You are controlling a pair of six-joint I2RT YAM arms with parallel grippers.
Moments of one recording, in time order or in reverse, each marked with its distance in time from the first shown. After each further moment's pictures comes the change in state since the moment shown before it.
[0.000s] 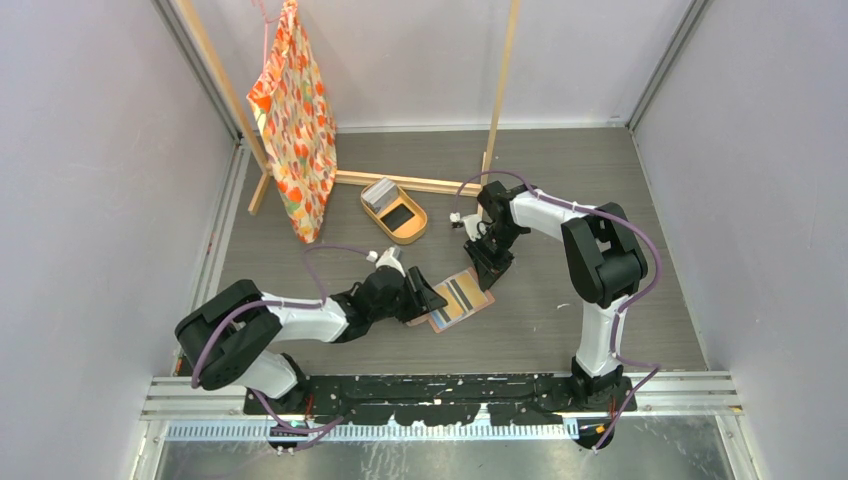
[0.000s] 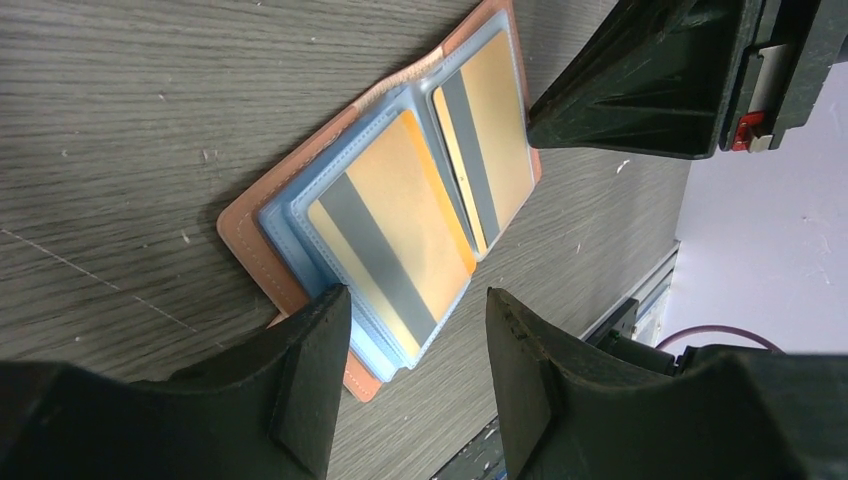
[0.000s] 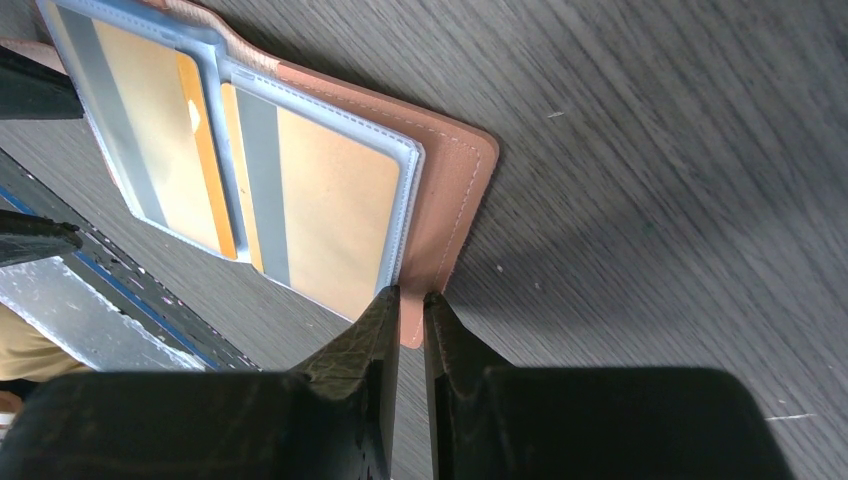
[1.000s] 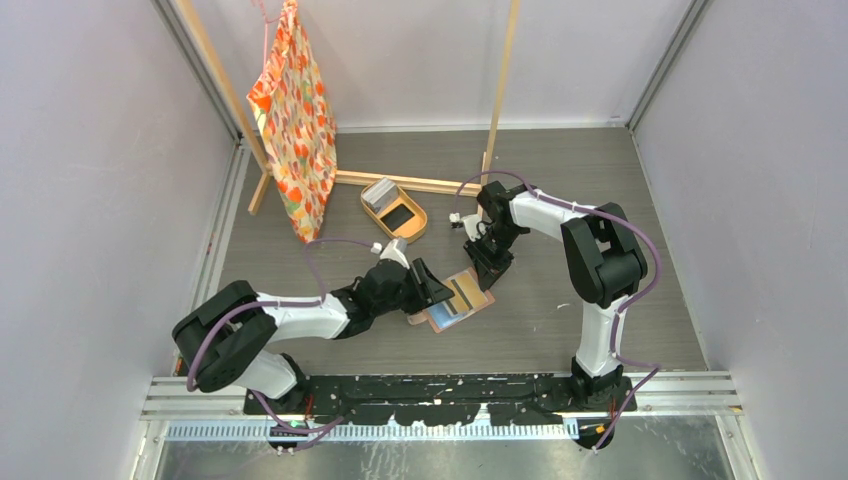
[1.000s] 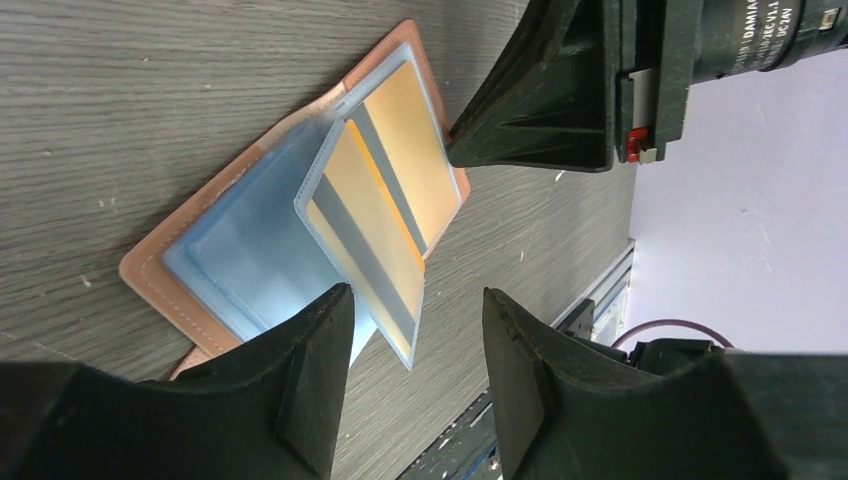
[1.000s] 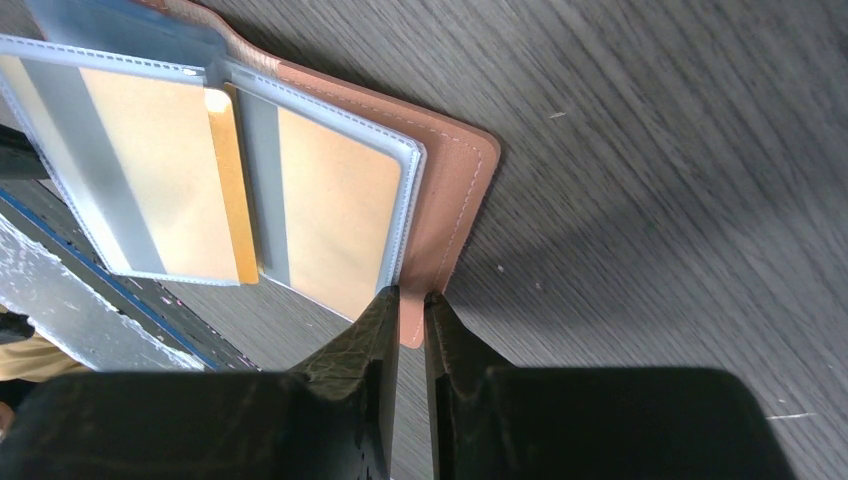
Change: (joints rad) left arm 0.000 -0.016 0.051 0.008 0.008 0.005; right arm 0.002 0.000 0.002 -0.002 0.004 0.000
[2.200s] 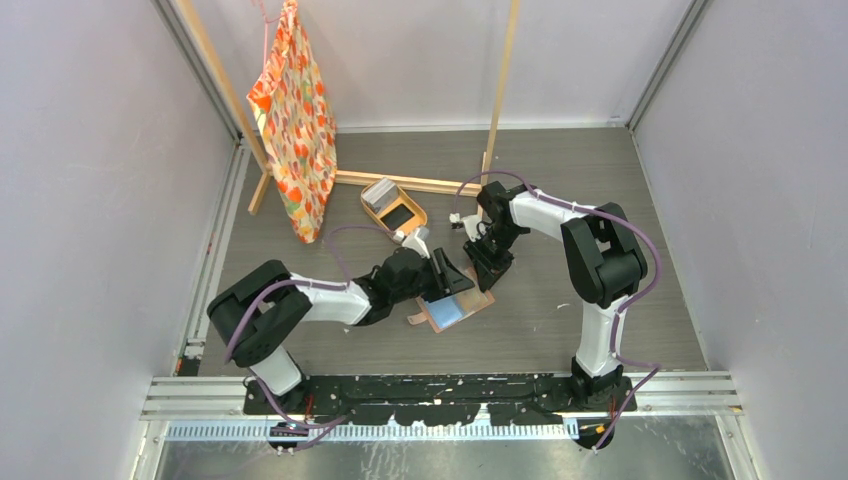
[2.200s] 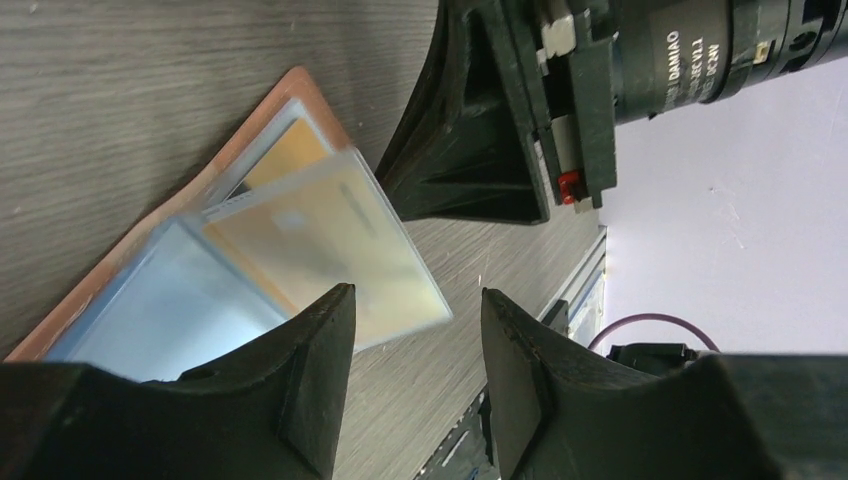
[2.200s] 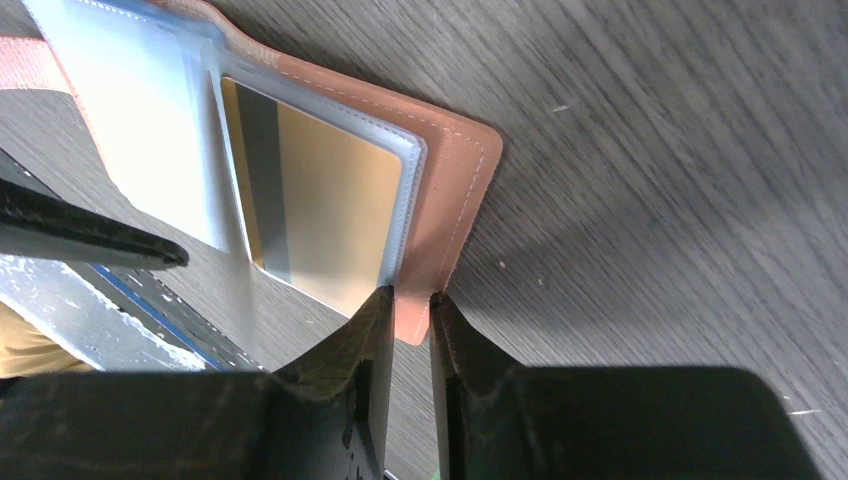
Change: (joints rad) left arm 0.000 0.180 0.116 0.149 0.082 0.035; right arm 0.001 0.000 0.000 -0.007 0.000 0.000
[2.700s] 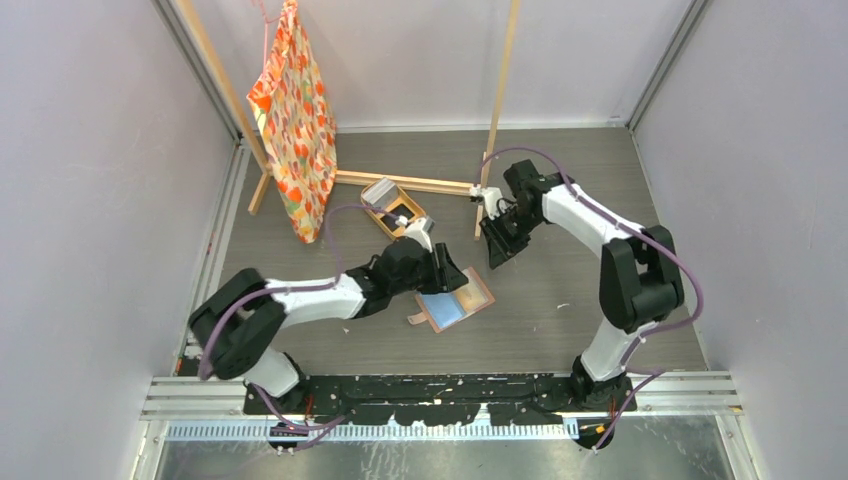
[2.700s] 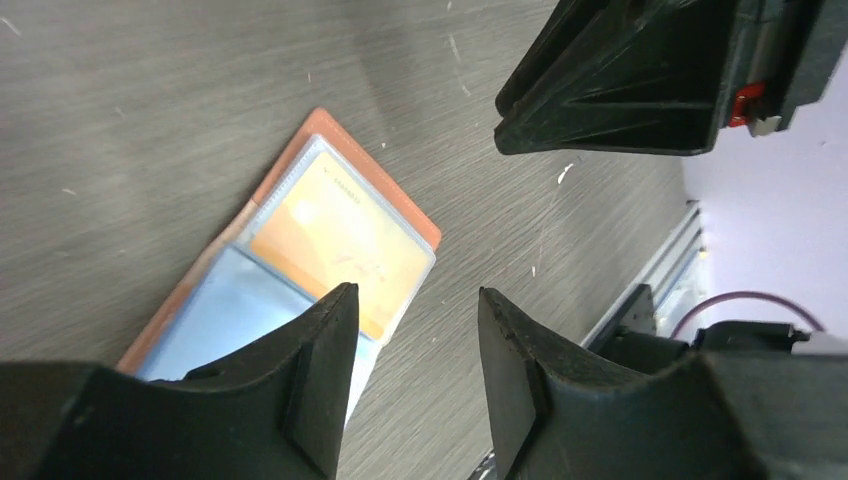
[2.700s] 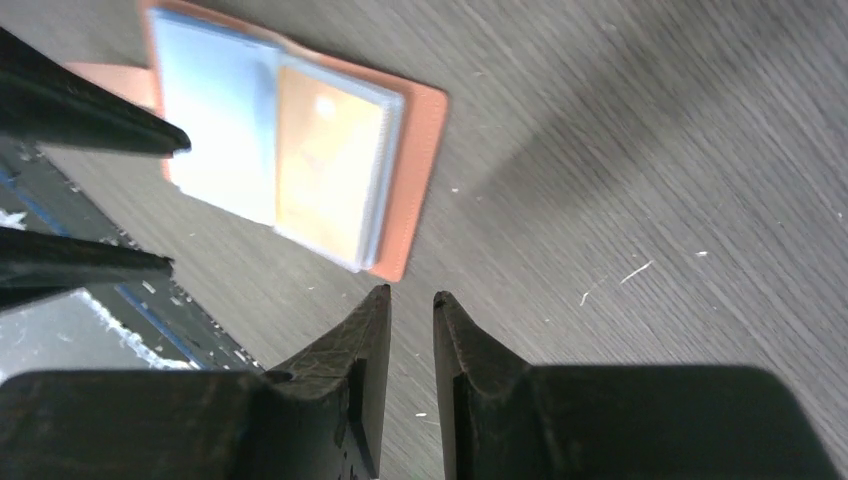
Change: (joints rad) left arm 0.014 -0.022 0.106 -0.193 -0.010 0.203; right arm -0.088 -0.182 -0.004 0.007 0.011 -0.019
